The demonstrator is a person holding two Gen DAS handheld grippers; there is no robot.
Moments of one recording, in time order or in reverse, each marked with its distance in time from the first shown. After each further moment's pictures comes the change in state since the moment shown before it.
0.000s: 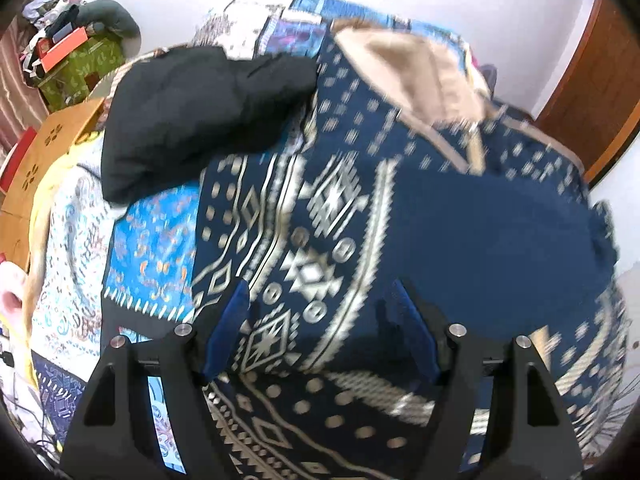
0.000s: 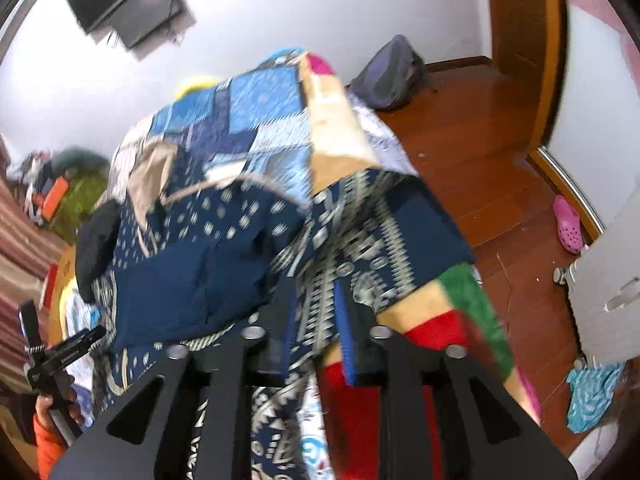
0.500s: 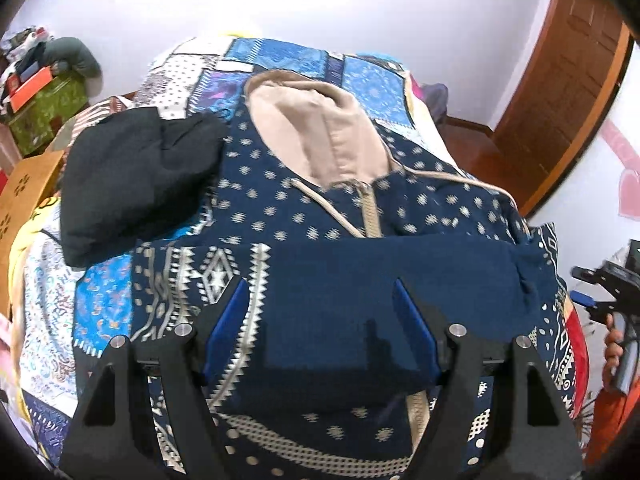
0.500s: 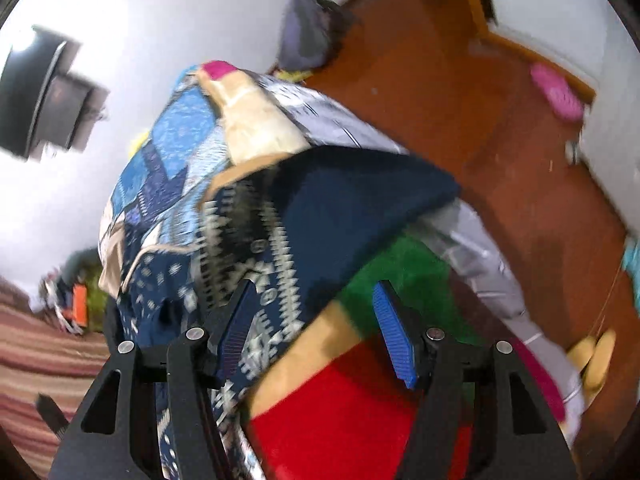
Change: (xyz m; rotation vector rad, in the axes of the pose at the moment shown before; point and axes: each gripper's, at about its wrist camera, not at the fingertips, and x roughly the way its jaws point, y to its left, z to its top) left arm -0.019 -0.070 0.030 0.087 -0.078 -0.118; right arm 0.064 -0.113 0.006 0.481 0.136 0.110
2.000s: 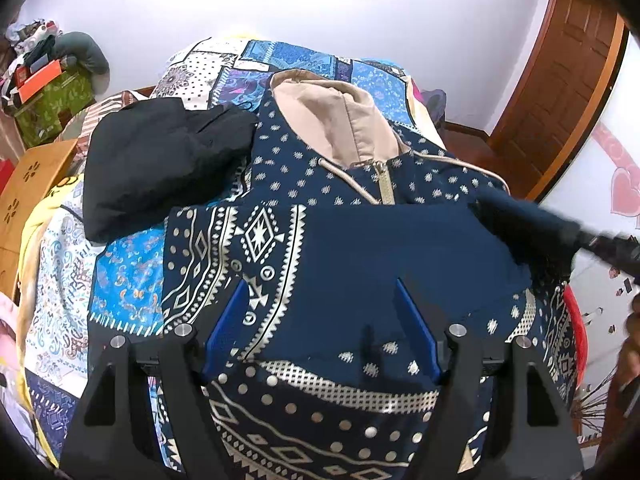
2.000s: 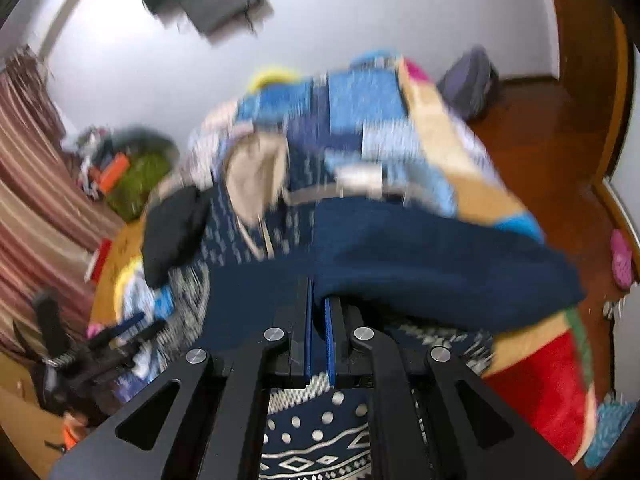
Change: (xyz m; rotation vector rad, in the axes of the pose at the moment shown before) left arm -0.042 0.031 -0.043 -0.017 -0.027 -0.006; right arm -0.007 0.195 -0.122 -0.629 -0.029 0.053
